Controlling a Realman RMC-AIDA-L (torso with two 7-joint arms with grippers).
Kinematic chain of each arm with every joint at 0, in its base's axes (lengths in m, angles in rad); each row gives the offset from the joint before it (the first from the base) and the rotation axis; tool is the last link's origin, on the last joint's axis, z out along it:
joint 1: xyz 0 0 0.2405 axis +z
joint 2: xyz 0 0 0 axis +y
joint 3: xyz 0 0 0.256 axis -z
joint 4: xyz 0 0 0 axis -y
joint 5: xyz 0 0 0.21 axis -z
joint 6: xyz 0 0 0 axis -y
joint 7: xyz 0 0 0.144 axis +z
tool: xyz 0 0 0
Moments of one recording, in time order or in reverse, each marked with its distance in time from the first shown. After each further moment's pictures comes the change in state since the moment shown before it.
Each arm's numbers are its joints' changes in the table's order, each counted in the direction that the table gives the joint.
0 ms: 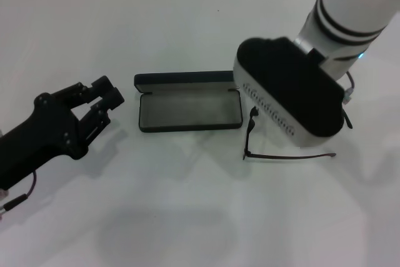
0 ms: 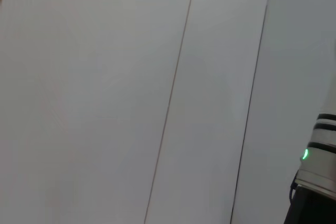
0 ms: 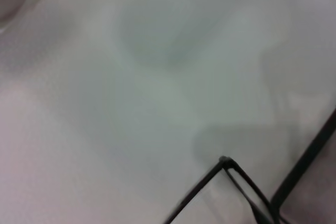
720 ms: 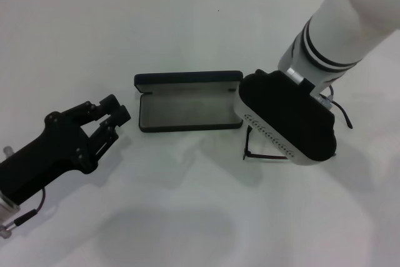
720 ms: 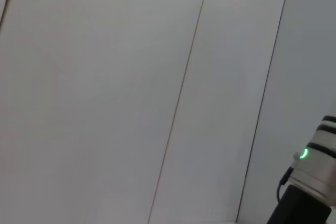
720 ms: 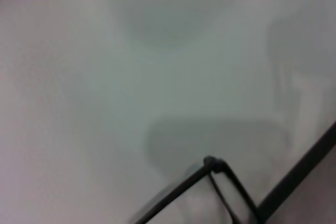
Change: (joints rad) left arm -0.003 -0.002 -0.008 0.102 -0.011 0.040 0.072; right arm -0.066 0.000 0.122 -0.079 0.020 -0.272 -0.125
